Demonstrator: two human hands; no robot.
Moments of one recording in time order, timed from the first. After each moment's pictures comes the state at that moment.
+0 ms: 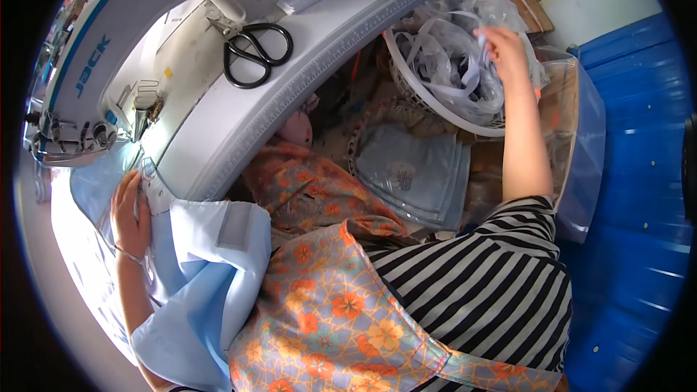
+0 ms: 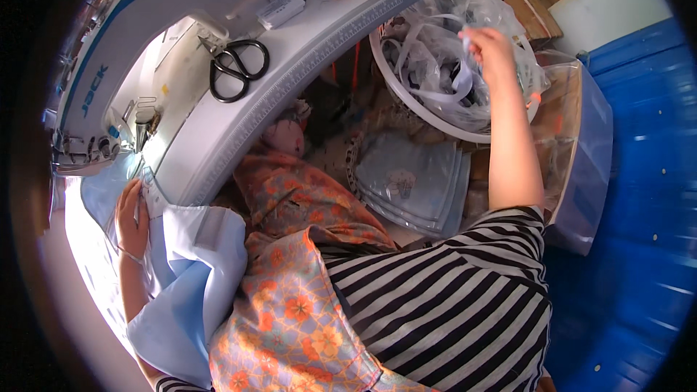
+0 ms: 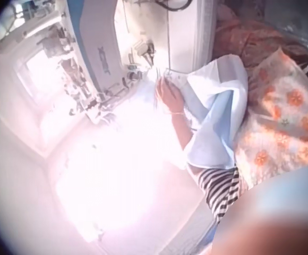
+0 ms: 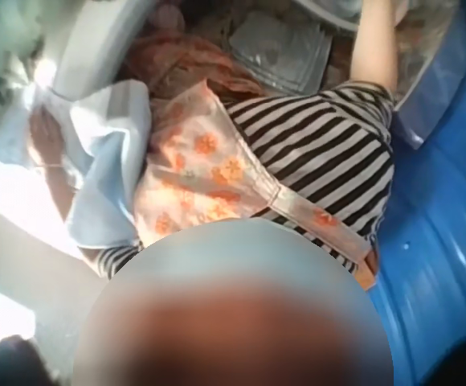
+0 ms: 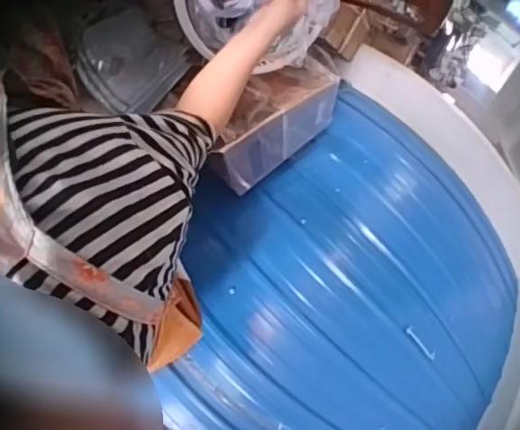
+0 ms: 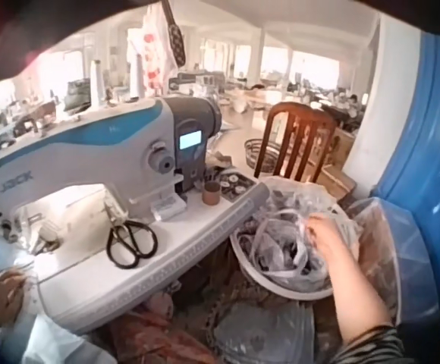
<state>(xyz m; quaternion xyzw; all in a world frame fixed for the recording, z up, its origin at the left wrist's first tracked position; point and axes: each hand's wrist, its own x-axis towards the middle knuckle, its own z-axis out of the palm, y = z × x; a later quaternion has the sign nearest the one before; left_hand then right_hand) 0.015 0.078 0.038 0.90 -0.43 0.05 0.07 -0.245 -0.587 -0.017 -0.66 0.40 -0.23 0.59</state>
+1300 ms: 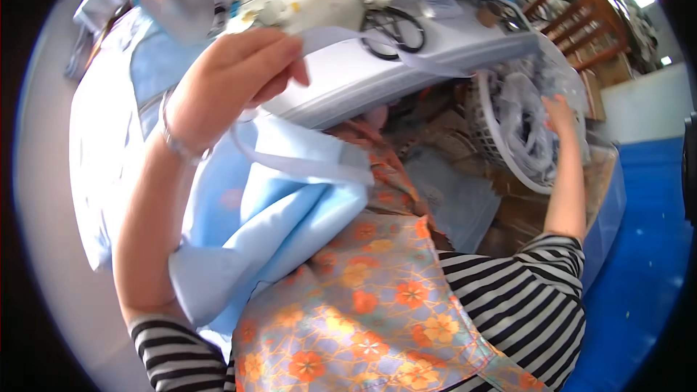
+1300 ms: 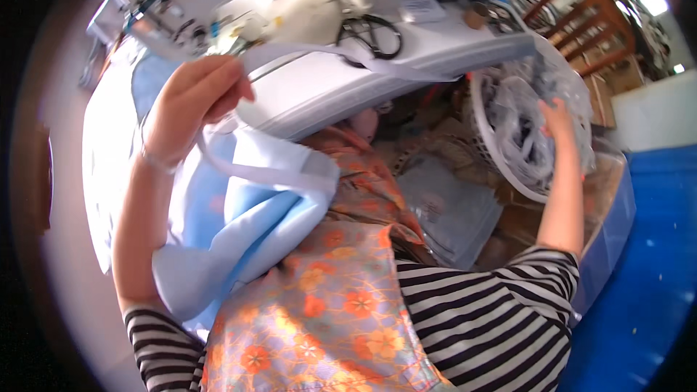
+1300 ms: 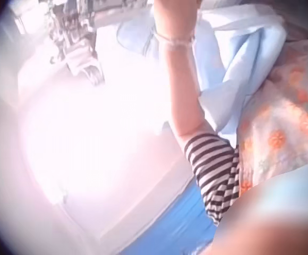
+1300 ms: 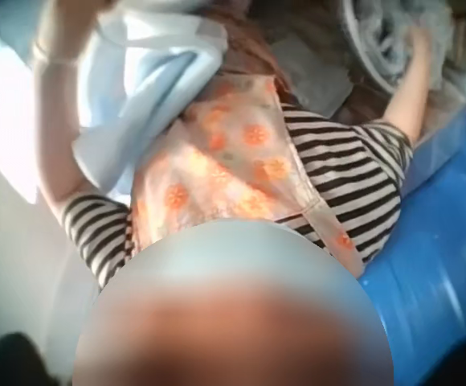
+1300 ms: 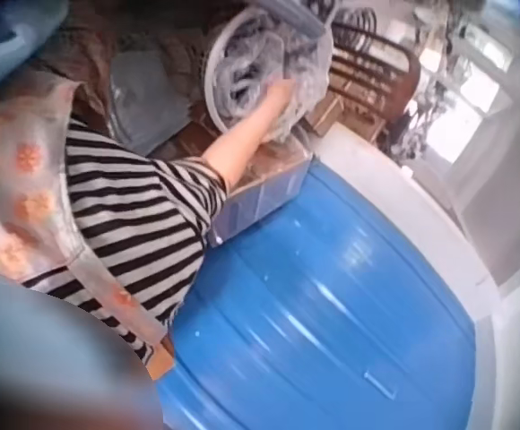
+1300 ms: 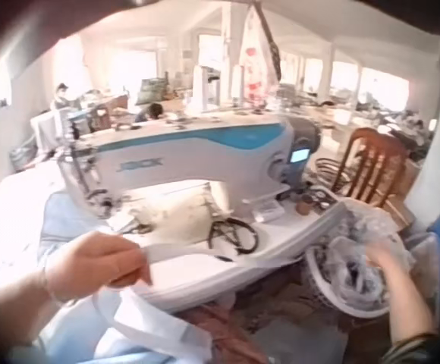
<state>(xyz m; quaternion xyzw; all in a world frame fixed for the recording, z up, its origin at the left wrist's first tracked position) -0.051 -0.041 0.135 0.76 -0.26 -0.29 0.52 -0.217 -0.618 -0.040 -0.87 0.45 -0.05 0.20</state>
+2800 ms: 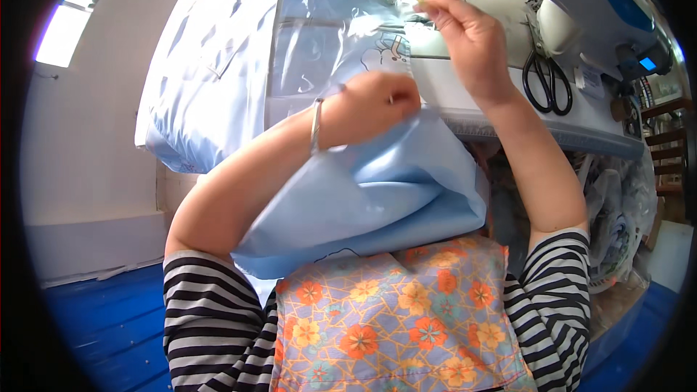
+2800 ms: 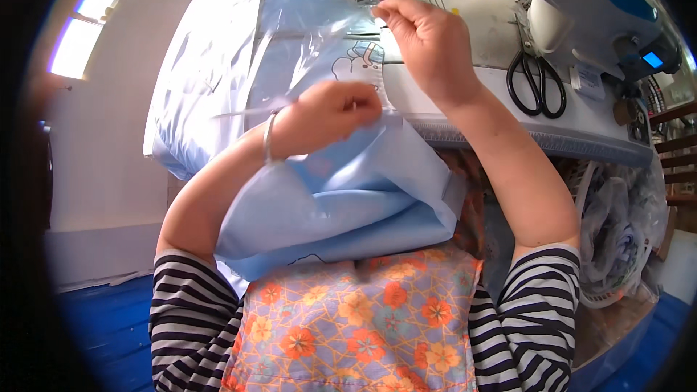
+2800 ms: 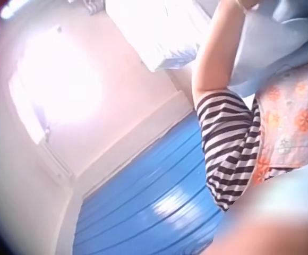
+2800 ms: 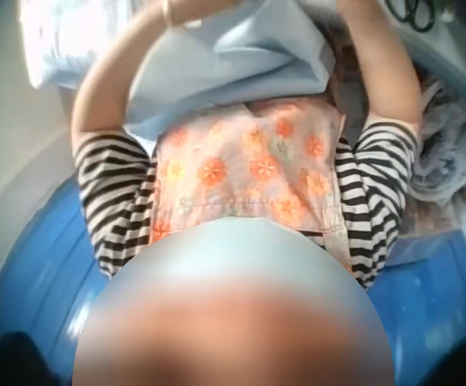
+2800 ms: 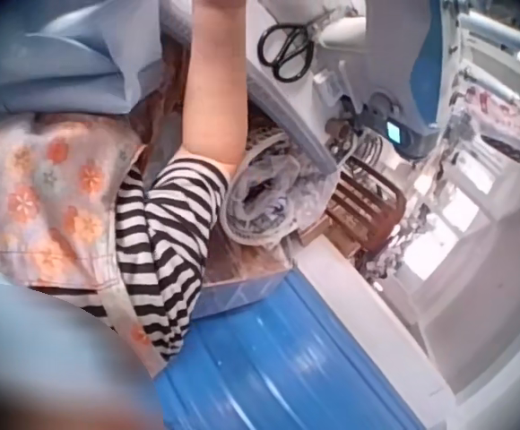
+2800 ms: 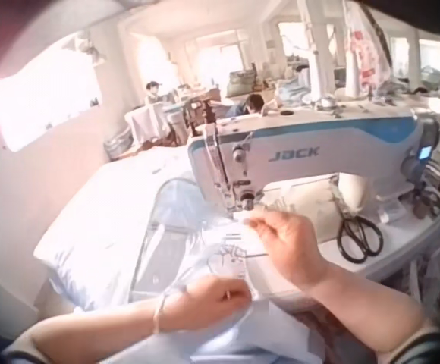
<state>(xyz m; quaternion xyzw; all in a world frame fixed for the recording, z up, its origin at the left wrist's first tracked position) -0.065 0.029 0.069 0.84 -0.21 -0.28 0.41 -0.010 -0.153 0.043 -0.79 -0.25 -0.21 0.52</state>
